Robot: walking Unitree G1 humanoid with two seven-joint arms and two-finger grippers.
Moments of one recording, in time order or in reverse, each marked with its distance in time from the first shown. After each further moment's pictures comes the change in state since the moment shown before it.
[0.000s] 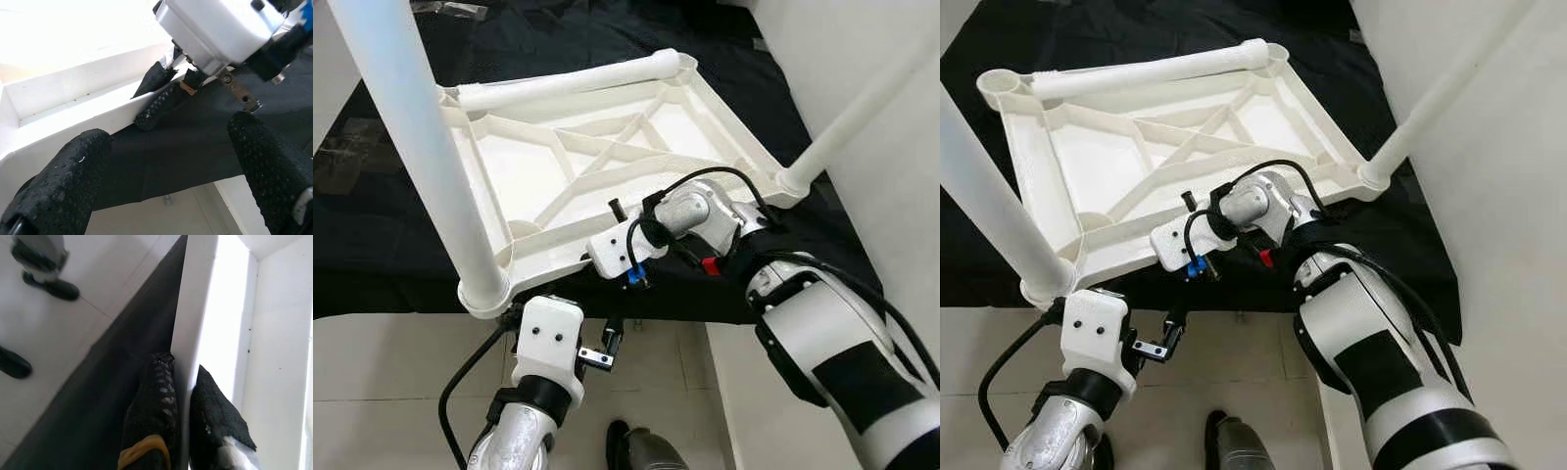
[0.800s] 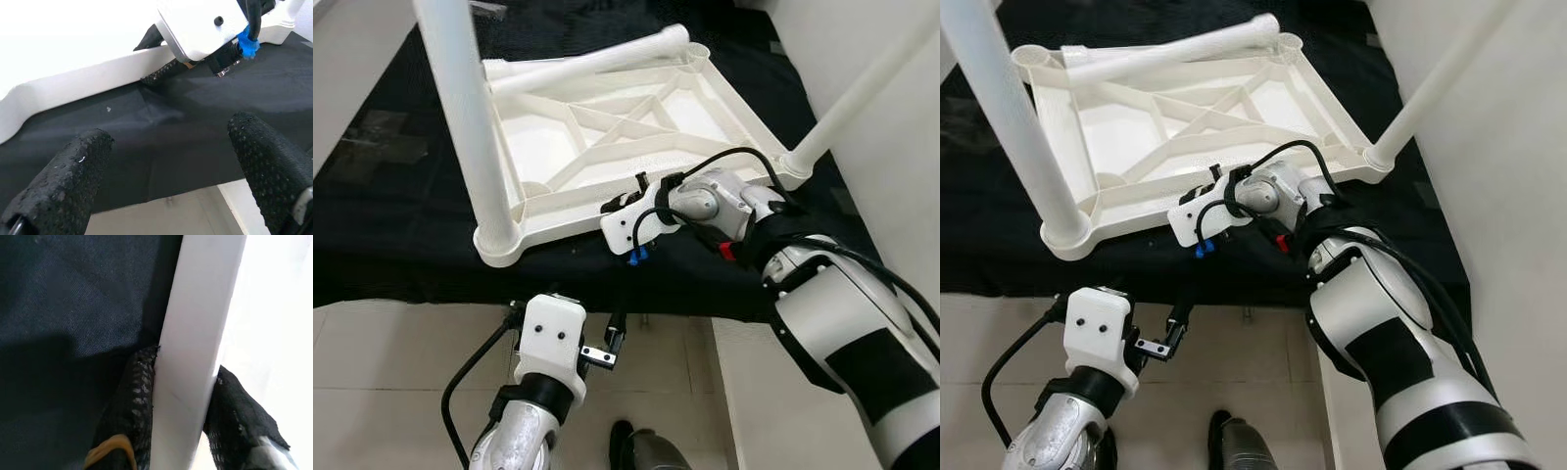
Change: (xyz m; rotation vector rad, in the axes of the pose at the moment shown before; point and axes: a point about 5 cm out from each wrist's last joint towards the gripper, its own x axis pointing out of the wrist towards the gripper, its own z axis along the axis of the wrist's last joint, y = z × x) left arm 0.002 -0.001 0.001 0.000 -0.008 -0.011; right arm -0.018 -0.012 -0.027 -0.085 0.295 -0.205
